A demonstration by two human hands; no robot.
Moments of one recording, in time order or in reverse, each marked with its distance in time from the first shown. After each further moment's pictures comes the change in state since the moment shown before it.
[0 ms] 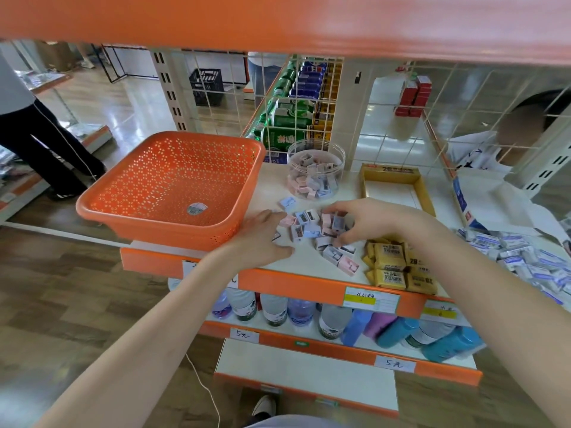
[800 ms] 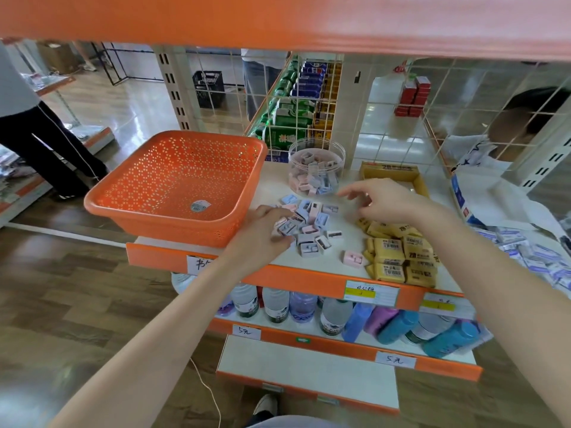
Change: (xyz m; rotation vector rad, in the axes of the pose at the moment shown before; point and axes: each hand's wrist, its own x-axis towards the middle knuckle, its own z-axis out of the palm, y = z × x) left_hand -0.022 0.004 0.009 -0.214 0.274 0.101; right_hand -0.013 0.012 -0.011 0.106 0.238 -0.004
